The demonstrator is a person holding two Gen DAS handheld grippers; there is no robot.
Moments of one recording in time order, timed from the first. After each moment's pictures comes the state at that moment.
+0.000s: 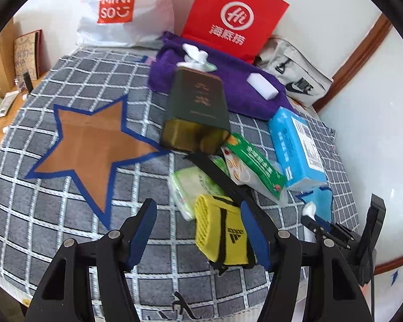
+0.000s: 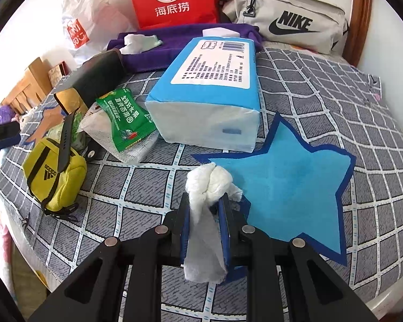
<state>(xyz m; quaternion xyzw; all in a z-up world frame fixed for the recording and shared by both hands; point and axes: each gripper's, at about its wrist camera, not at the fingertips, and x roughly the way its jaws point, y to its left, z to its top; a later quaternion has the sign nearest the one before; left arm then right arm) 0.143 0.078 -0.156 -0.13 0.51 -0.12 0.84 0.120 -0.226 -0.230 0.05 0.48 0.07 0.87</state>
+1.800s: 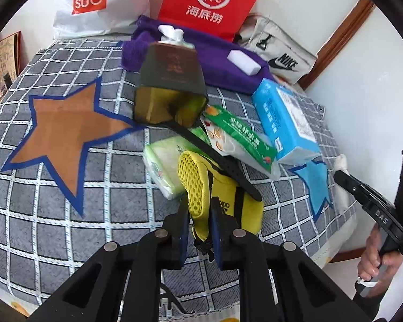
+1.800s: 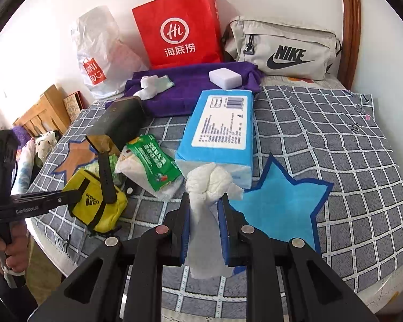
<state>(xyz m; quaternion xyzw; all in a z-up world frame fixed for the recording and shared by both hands) 0.130 0.066 -0.176 -0.11 0.52 -0.17 0.83 0.106 -0.228 -0.160 0.07 0.42 0.08 0.90</state>
